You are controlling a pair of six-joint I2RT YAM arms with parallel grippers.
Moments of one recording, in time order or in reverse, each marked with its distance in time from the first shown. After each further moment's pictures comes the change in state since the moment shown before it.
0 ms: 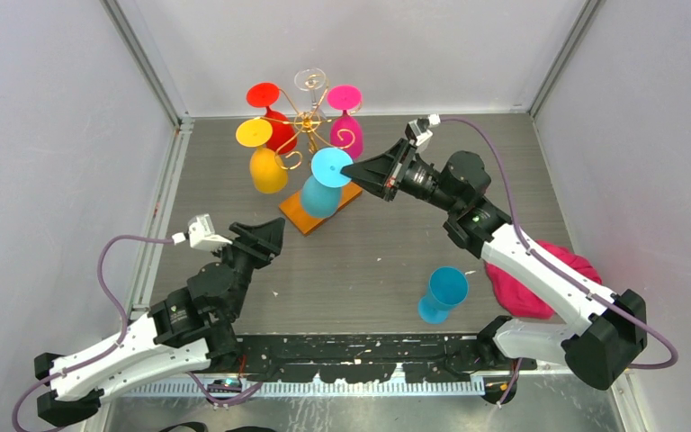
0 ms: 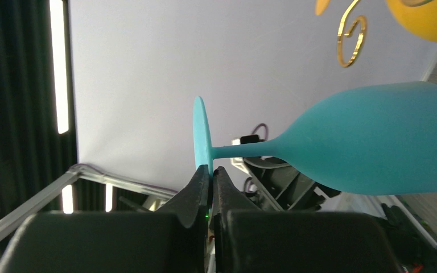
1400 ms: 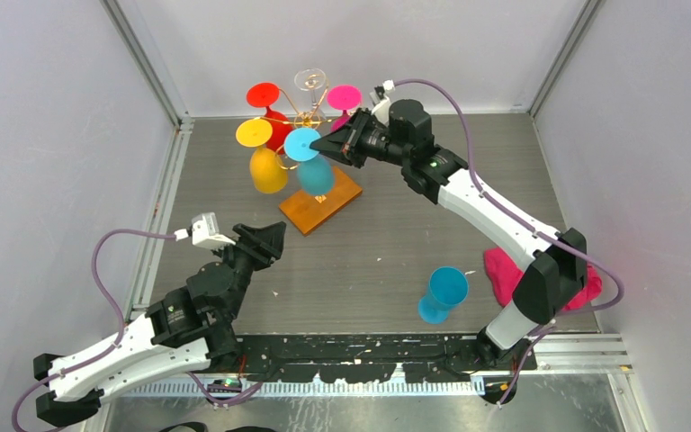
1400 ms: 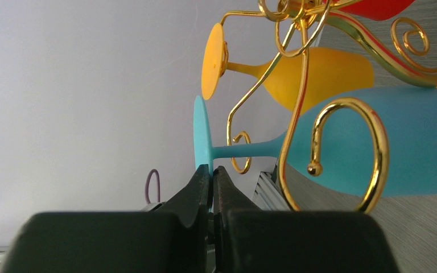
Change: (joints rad) left arm 0.000 -0.004 0.016 -0.058 0.039 0.079; right arm 0.008 0.407 0.493 -0.408 0.067 -0.265
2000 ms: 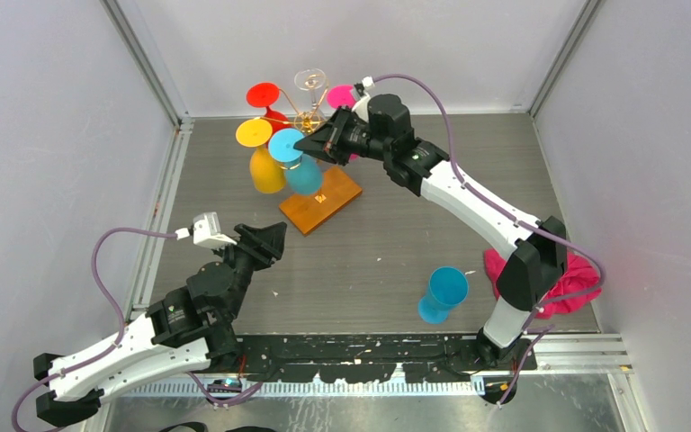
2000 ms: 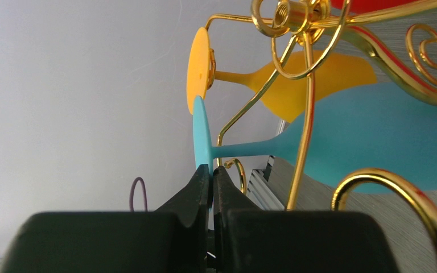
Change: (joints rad) left arm 0.000 0.003 0.000 0.007 0.009 0.029; right arm 0.048 0.118 0.145 -0.070 0.017 -0.030
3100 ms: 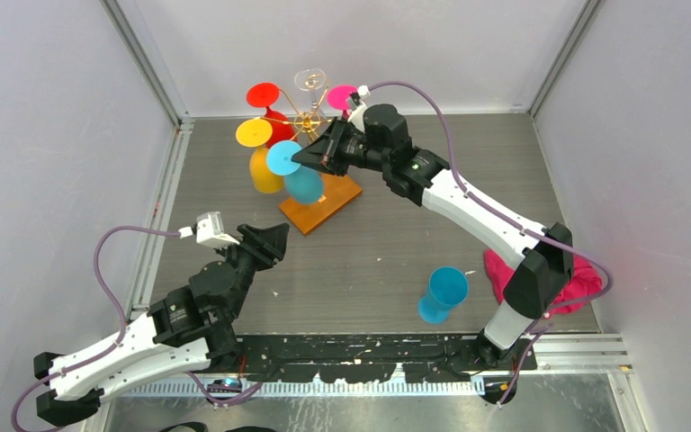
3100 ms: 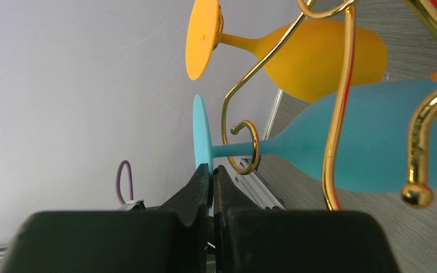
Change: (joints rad) left arm 0.000 0.013 0.000 0.000 0.021 -0.003; right arm 0.059 -0.055 -0.049 -0.030 0.055 -0.054
